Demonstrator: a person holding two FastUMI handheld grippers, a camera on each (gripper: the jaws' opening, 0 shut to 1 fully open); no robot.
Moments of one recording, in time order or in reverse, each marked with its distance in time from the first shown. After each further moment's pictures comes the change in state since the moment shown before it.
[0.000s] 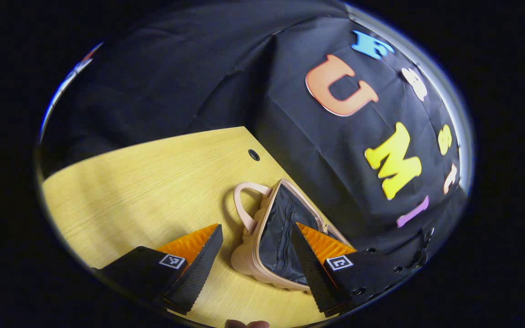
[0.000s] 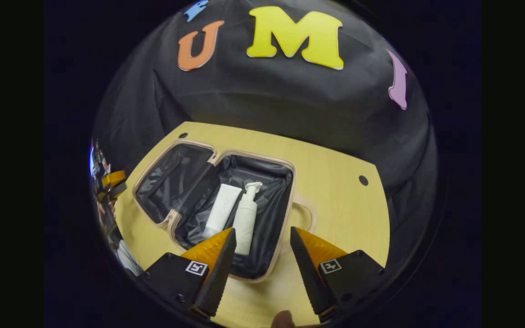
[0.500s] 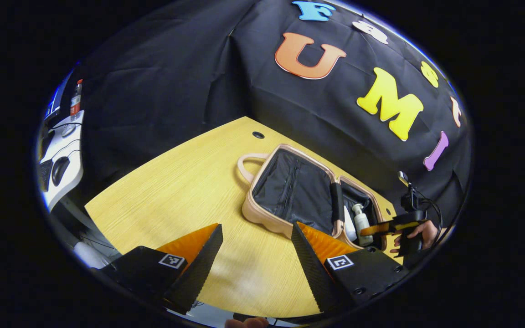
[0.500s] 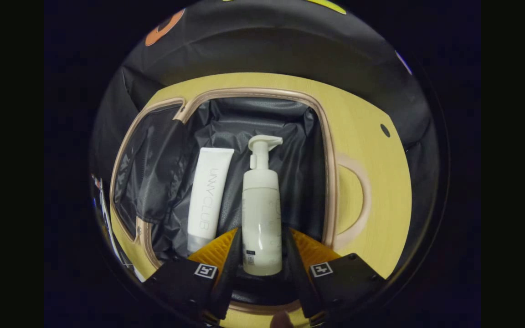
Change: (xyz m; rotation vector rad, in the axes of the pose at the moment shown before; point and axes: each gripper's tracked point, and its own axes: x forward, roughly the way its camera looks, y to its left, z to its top) left arm -0.093 -0.028 -0.067 0.400 0.087 0.243; right arm 0.120 0.033 -0.055 0.159 0.362 -0.053
